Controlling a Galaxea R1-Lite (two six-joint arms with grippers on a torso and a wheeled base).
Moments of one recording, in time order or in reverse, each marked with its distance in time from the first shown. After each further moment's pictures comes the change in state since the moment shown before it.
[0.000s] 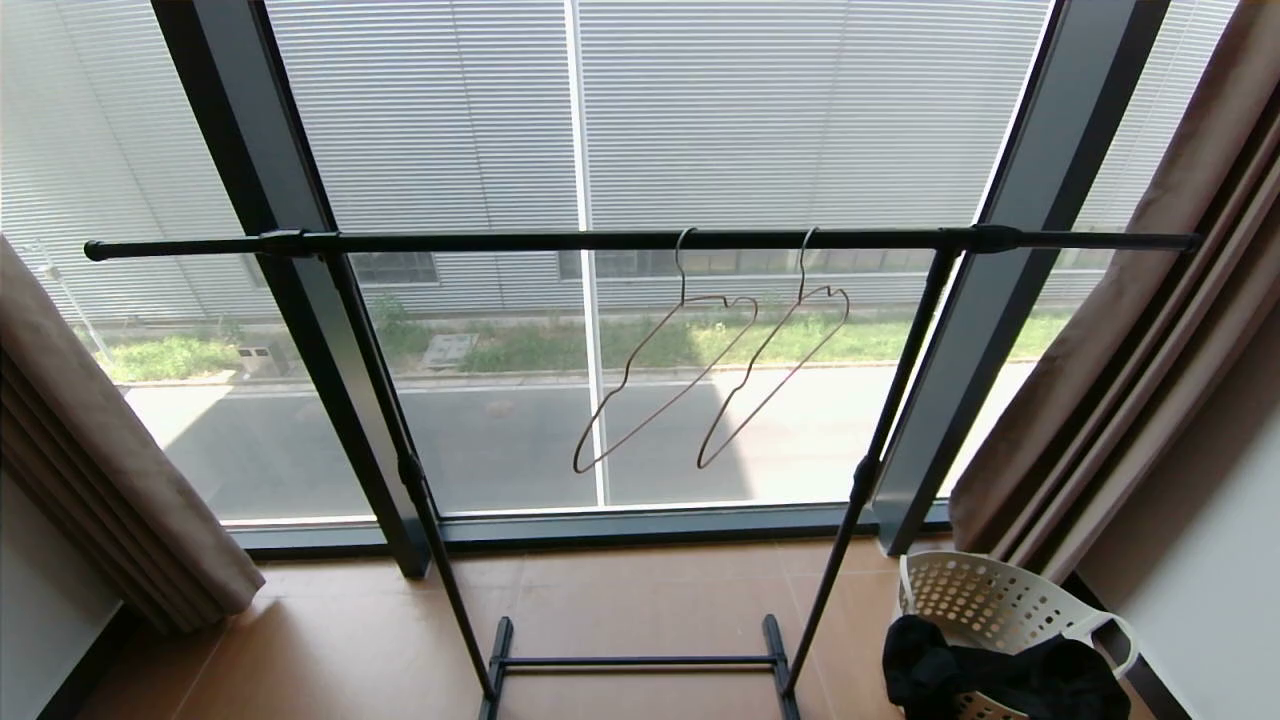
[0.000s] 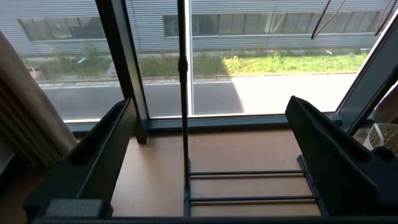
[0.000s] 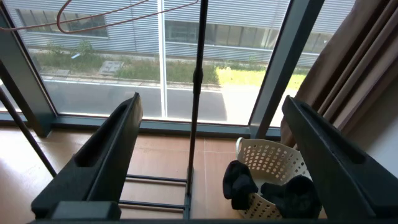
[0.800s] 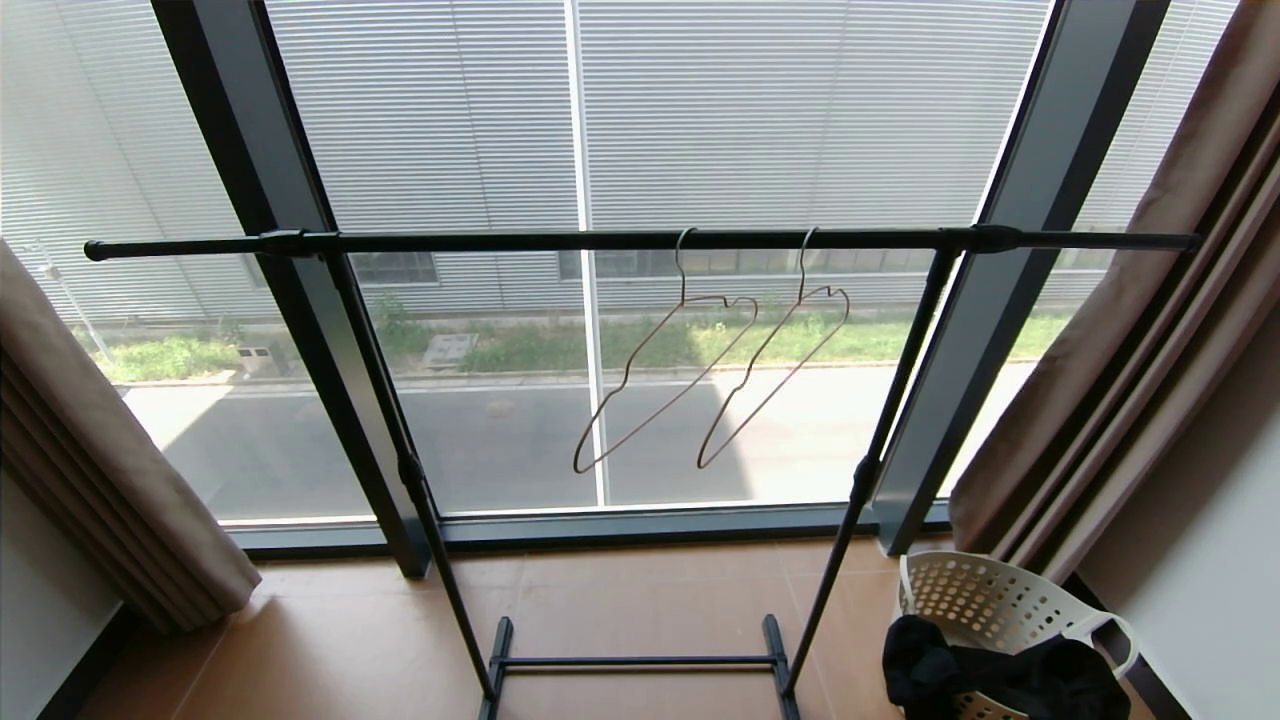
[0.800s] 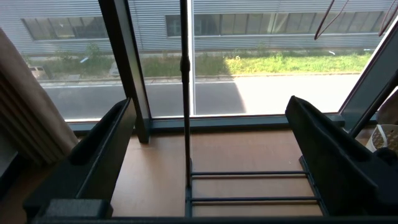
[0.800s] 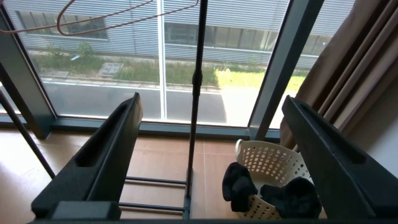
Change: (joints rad) left arm 0.000 0.000 0.000 0.001 0.011 0.003; right arm 0.000 0.000 0.000 -0.009 -0.001 0.000
